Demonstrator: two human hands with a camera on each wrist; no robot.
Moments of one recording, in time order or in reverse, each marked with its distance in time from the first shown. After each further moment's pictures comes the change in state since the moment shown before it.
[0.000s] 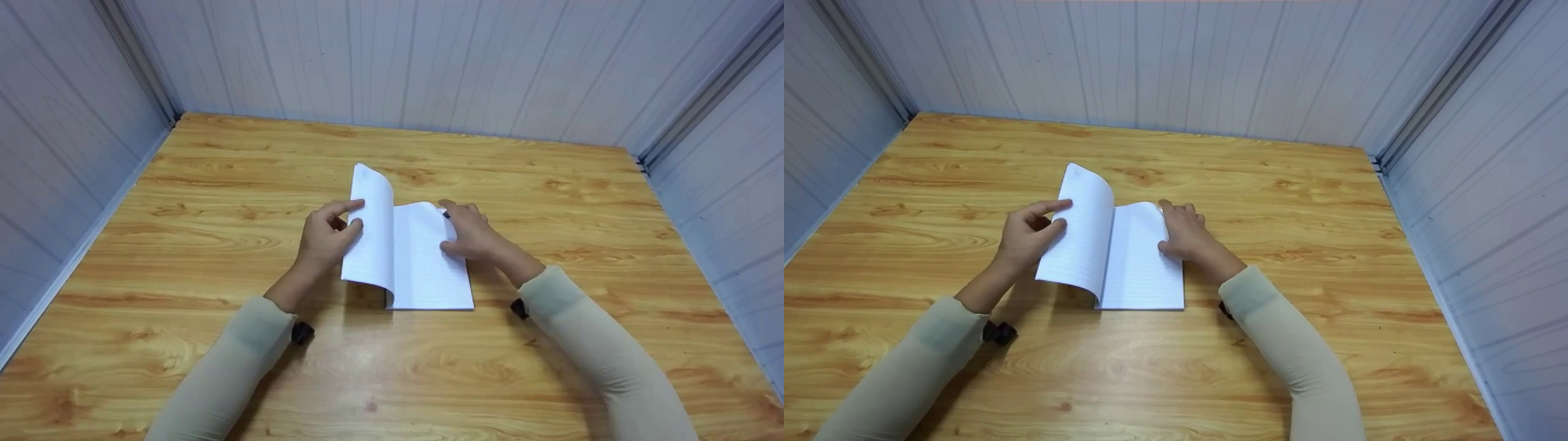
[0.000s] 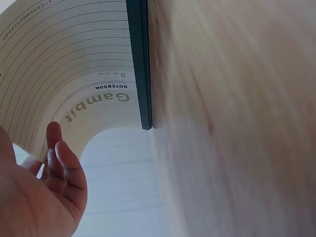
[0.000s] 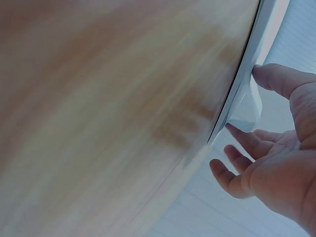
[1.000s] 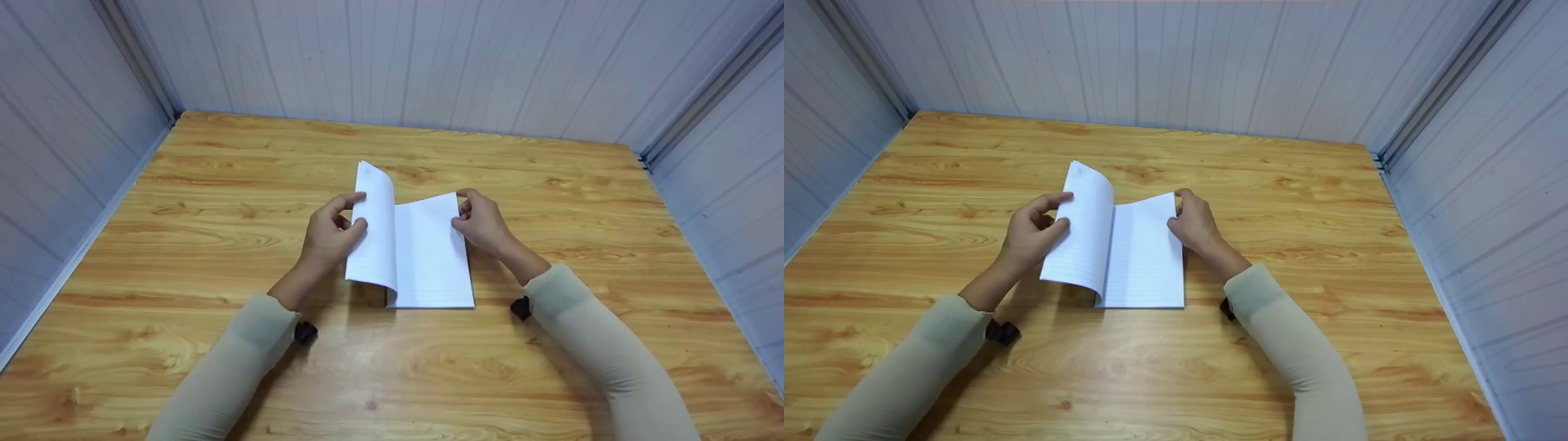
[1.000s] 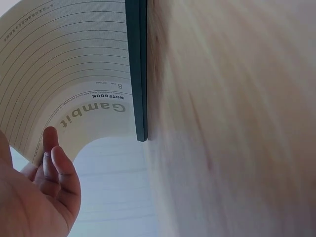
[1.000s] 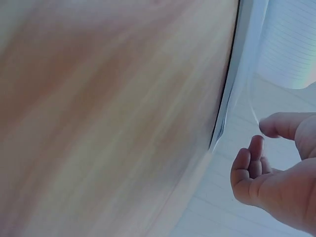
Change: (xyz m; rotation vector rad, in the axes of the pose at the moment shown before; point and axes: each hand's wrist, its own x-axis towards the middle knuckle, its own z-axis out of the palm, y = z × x) left_hand 0.002 0.001 0.004 -0.021 -0.019 -0.001; right_hand -0.002 0.005 -0.007 0.357 0.224 0.107
